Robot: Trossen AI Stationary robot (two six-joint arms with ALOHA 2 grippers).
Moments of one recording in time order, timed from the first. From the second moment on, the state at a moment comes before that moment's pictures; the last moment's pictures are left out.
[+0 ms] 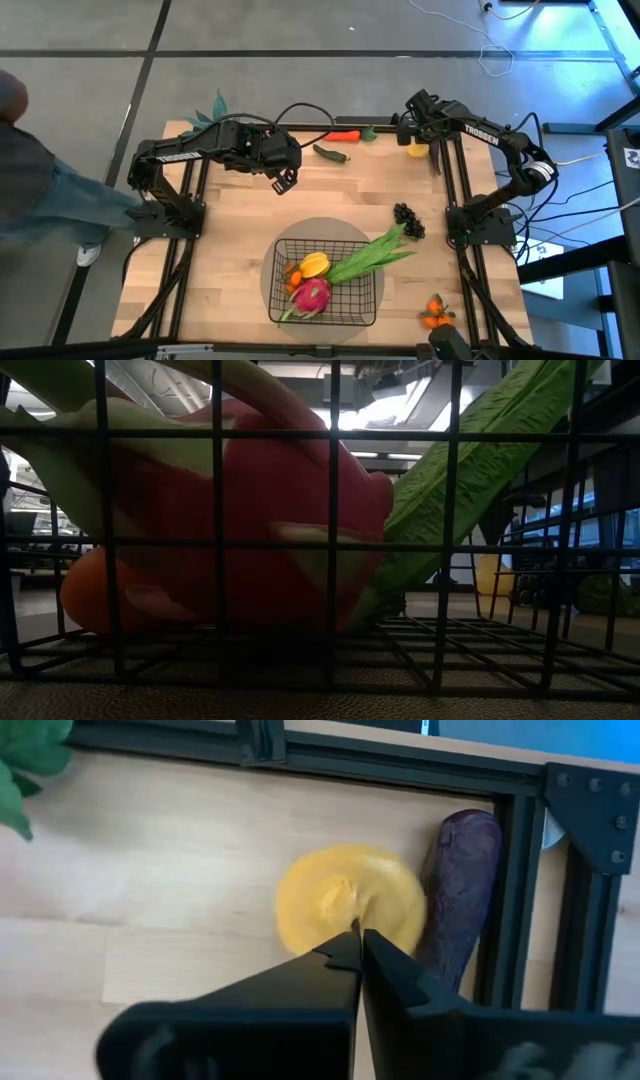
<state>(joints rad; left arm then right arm) 0.04 1.64 1.93 -1.48 -0.53 -0.54 -0.95 1.49 1.05 -0.86 0.24 0.50</state>
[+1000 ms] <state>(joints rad) 0.04 1.64 1.93 -1.48 -0.53 -0.55 -0.51 1.49 1.58 -1.14 0.27 0.26</state>
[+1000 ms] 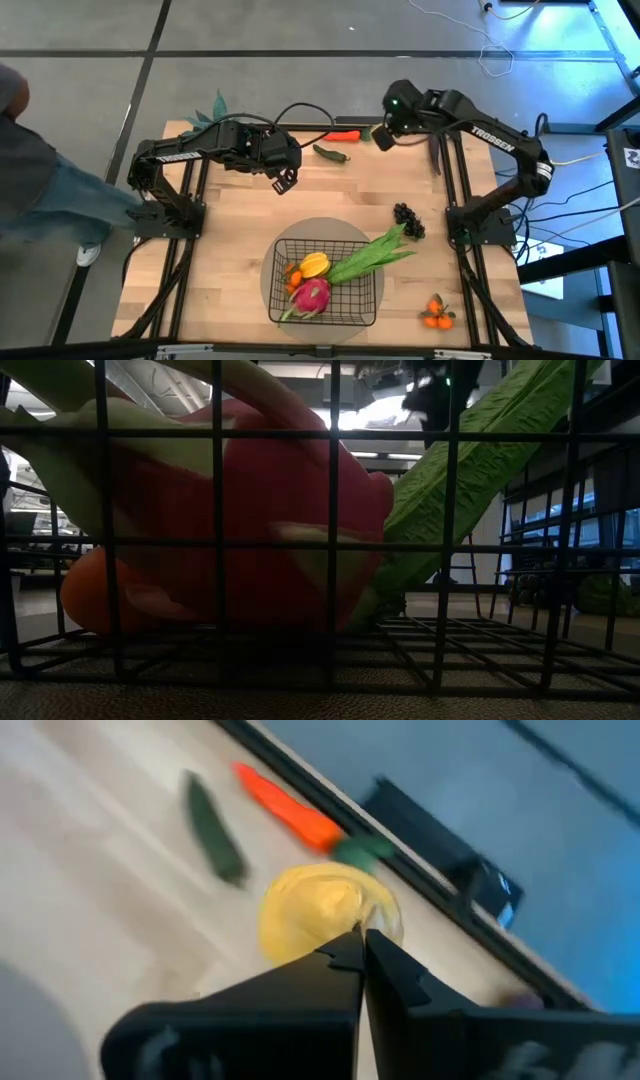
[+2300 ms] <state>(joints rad) -0.23 1.64 1.93 -1.41 -0.57 -0.49 0.44 1.50 1.77 -0.98 0.12 0.42</state>
